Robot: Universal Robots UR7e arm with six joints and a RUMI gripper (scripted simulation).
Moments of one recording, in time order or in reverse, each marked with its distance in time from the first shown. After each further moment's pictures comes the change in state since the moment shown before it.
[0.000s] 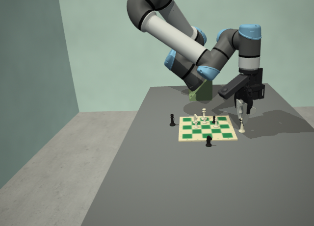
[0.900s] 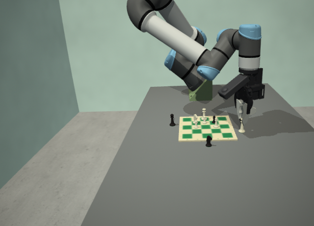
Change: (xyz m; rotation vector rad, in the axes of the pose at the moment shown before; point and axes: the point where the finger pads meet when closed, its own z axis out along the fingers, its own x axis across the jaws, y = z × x) arm 0.000 0.000 0.000 0.000 0.000 0.000
